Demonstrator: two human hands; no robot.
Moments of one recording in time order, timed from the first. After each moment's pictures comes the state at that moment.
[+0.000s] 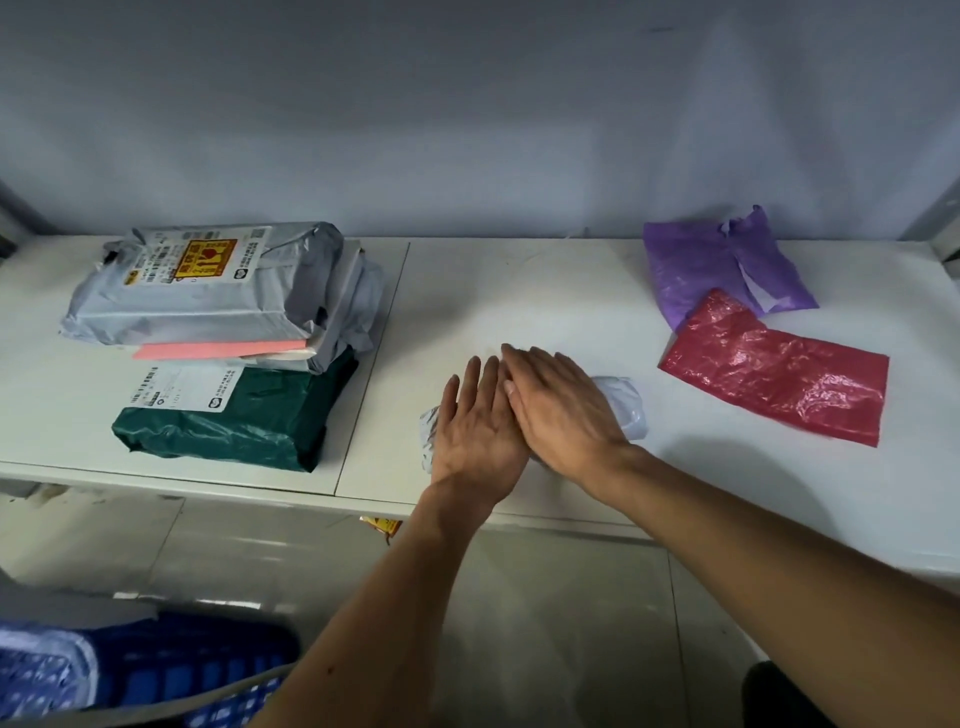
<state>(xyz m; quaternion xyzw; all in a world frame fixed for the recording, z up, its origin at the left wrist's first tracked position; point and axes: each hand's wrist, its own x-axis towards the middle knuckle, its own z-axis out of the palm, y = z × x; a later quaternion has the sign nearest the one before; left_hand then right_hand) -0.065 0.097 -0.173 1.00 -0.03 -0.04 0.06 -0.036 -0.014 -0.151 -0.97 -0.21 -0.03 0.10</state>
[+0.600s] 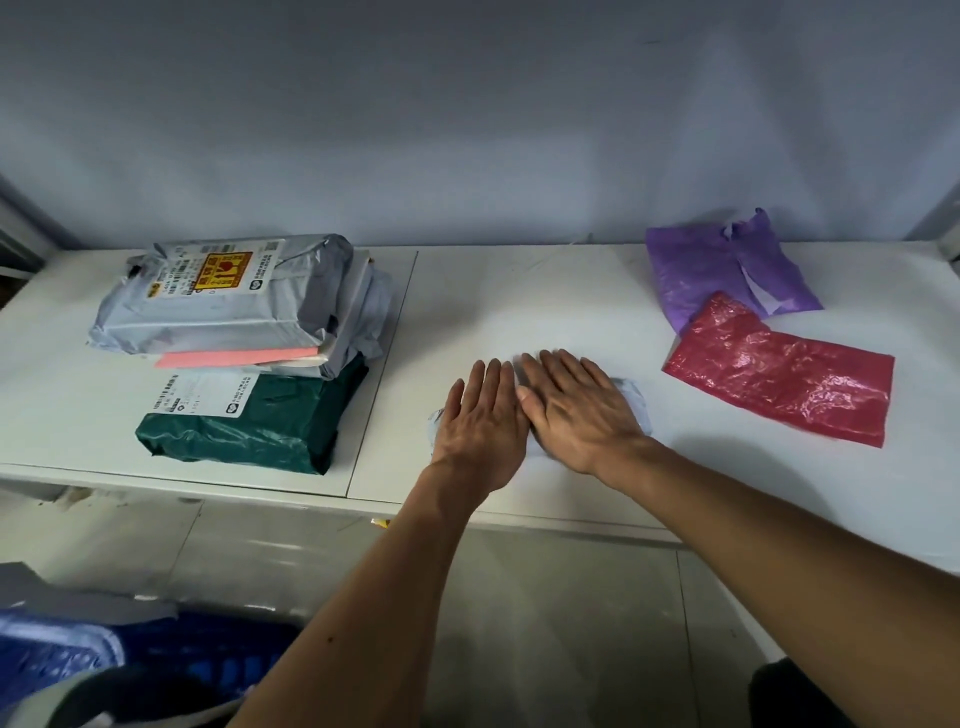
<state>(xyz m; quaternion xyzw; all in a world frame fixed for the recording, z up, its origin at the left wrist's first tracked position) -0.056 0.106 -0.167 0.99 -0.04 -0.11 0.06 -0.026 -0.030 -0.165 -0.98 -0.20 0.05 0.06</state>
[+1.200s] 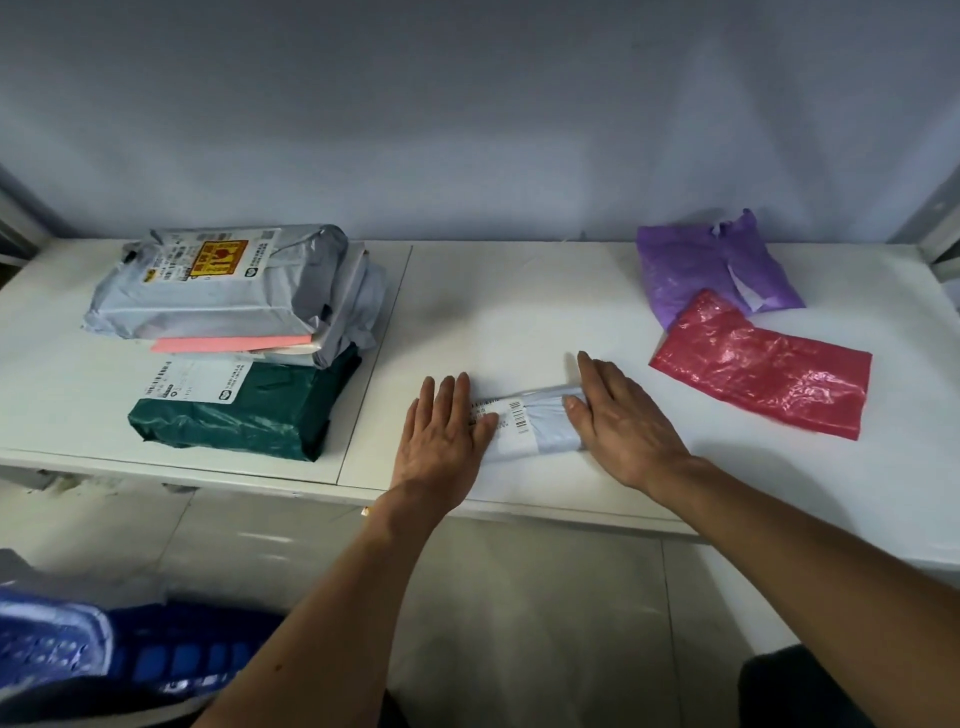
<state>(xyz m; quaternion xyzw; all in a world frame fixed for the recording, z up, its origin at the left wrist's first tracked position) -0.085 0.135 -0.181 0.99 0.02 -0.08 0.13 -0.047 -0.086 -0.173 -0.98 -0.14 0.04 0.15</state>
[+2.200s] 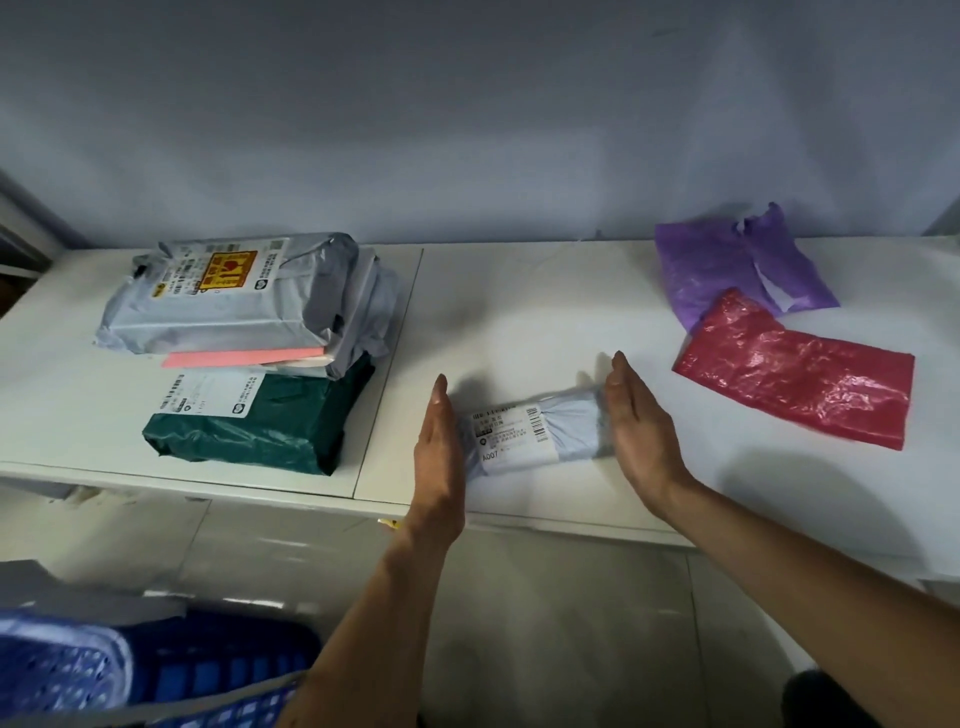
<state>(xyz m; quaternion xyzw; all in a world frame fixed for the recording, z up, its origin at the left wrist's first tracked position) -0.082 0.131 -0.173 0.62 0.27 0.00 0.73 -0.049 -0.063 -0.178 -0.82 0.10 0.04 0.56</state>
